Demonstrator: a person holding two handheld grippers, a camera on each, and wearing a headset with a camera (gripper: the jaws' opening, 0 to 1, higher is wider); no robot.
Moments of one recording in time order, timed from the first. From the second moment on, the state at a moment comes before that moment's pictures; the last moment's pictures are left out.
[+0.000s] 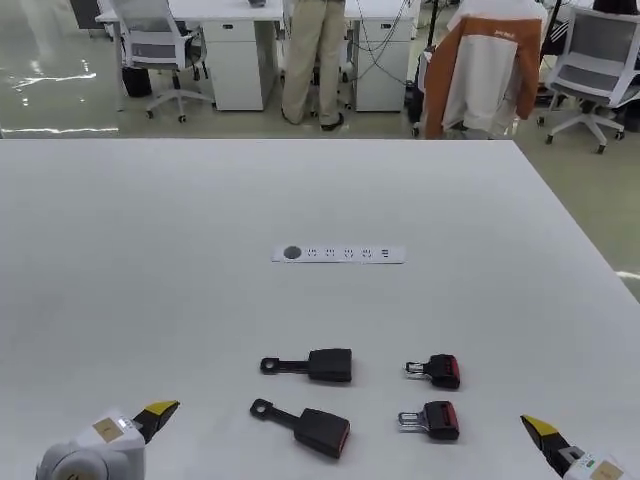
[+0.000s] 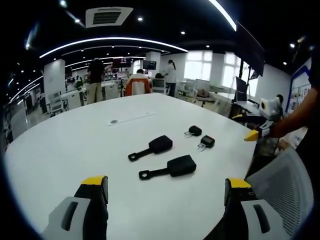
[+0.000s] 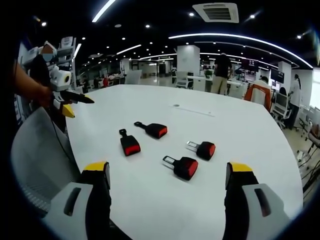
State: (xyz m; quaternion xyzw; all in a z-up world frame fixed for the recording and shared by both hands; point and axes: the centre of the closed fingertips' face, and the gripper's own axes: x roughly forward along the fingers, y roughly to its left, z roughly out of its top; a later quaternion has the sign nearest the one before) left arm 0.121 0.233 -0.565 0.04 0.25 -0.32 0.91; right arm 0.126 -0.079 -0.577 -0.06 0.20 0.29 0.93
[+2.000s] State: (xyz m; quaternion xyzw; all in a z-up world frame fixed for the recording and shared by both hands) left arm 0.168 0.180 -0.611 0.08 0.30 -0.41 0.86; right arm 0.183 -0.058 -0.618 -0.09 0.26 0.36 0.89
